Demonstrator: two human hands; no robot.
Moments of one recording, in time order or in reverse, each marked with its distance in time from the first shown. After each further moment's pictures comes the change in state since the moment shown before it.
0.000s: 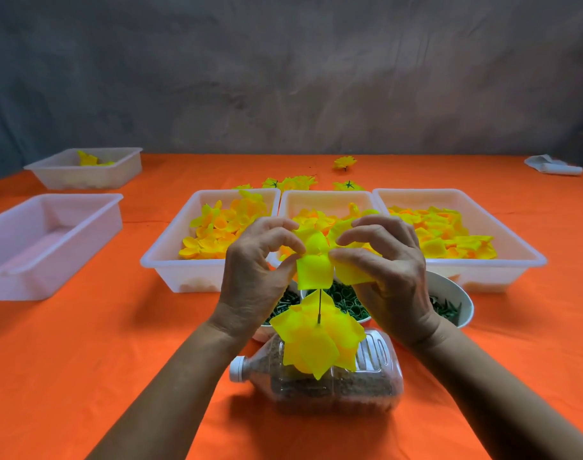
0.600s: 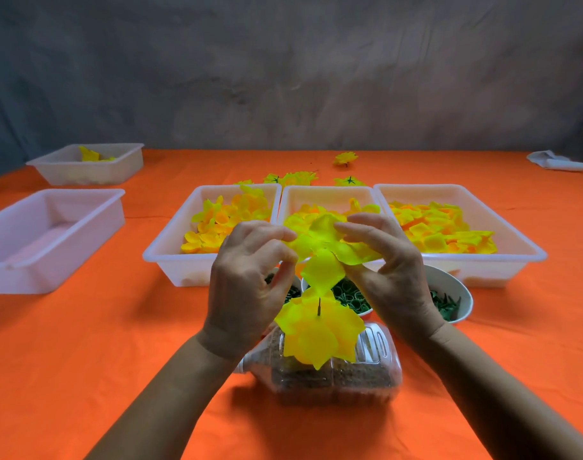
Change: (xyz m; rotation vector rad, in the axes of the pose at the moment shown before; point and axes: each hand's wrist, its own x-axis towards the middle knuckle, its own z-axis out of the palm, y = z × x) left_hand -0.017 0.004 -0.009 0.294 0.119 0.268; right_hand -0.001 -0.013 -0.005 0.479 -0.145 0.571
